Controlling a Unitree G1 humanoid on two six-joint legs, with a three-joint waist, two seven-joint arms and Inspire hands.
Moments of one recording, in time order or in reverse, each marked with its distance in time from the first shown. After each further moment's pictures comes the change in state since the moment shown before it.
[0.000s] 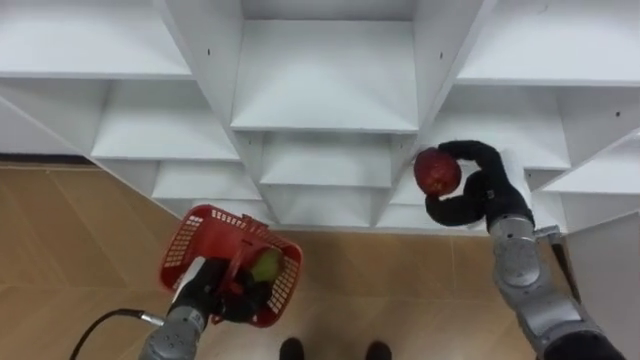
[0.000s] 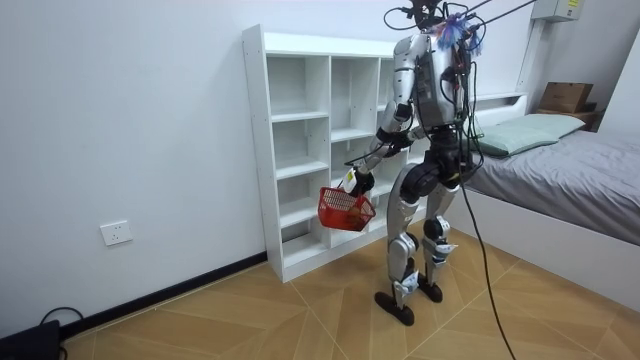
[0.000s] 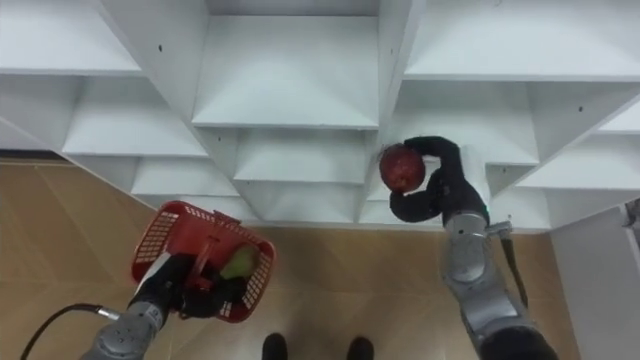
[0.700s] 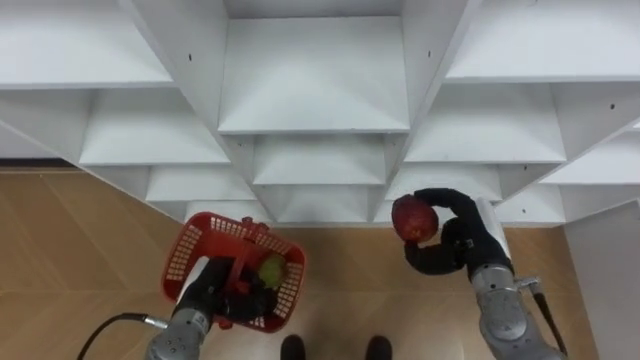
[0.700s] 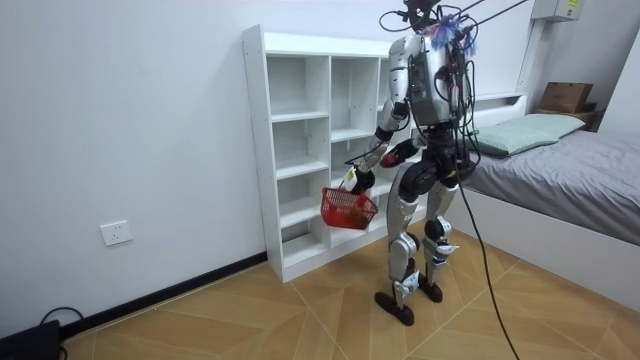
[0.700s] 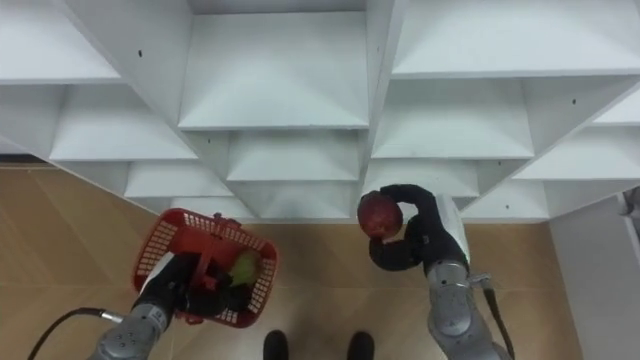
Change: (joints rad) left arm 0.015 -0.022 0.000 -0.033 0.003 -0.038 -0.003; right arm 0.150 0.019 0.039 -0.068 -0.038 -0.060 0.032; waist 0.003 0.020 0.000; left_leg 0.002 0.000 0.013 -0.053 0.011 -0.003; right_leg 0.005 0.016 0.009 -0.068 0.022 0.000
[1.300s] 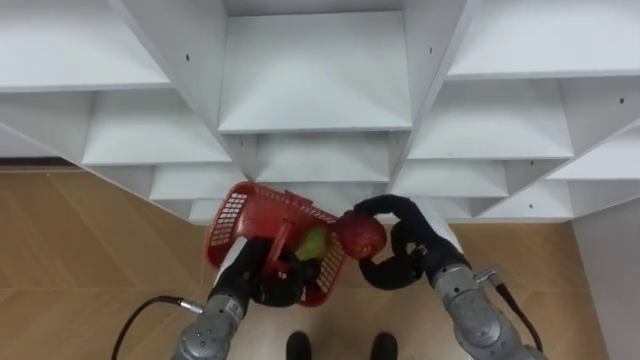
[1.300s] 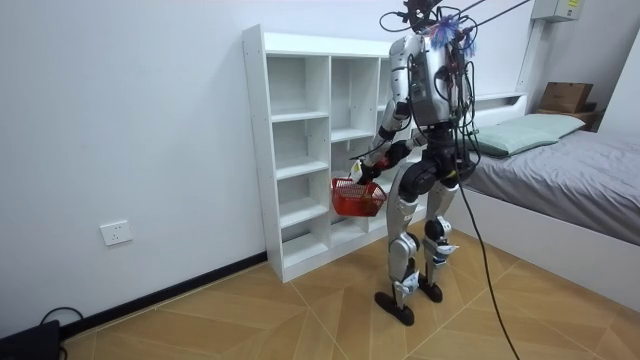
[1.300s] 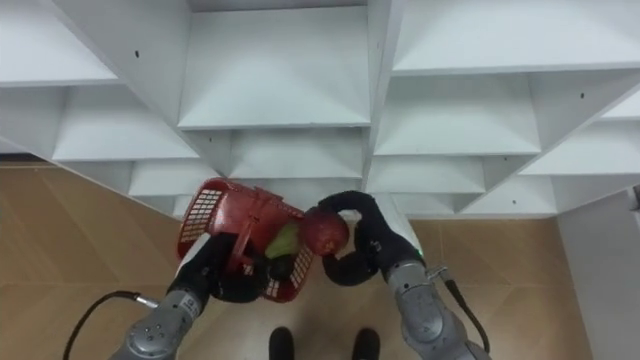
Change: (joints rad) left arm 0.016 -0.046 -0.065 -0.133 0.000 -0.027 -0.029; right arm 0.017 0.004 0.136 -0.107 -0.044 0.005 0.160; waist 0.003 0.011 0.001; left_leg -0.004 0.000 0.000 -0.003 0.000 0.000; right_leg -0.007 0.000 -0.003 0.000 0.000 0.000
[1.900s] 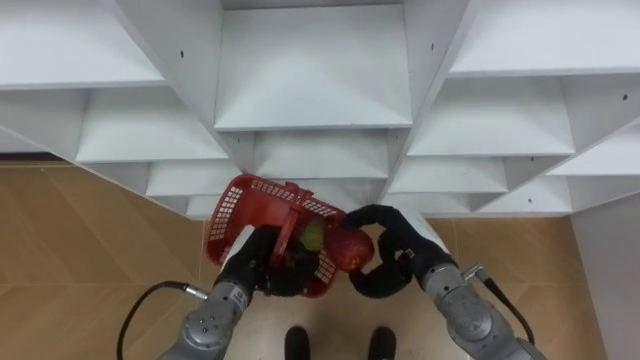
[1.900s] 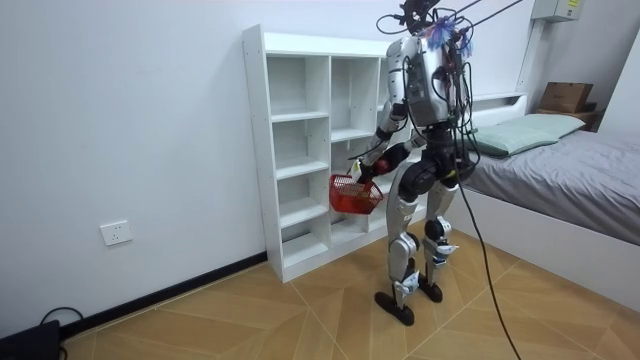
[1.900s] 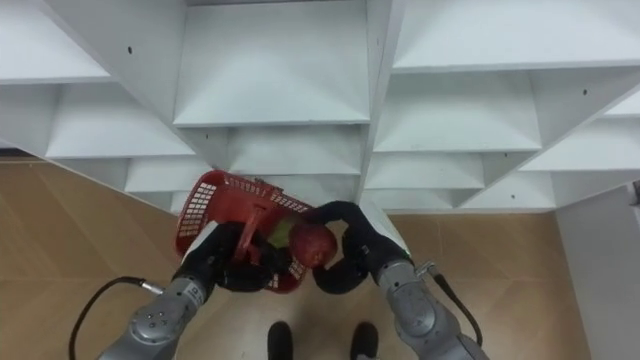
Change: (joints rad) left arm -0.040 -0.002 -0.001 -0.002 -0.014 0.000 -0.033; right arm -0.033 0.022 0.014 0.016 -0.007 0.041 0.048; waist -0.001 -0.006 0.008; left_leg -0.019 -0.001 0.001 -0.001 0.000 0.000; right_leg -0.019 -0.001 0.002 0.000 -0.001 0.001
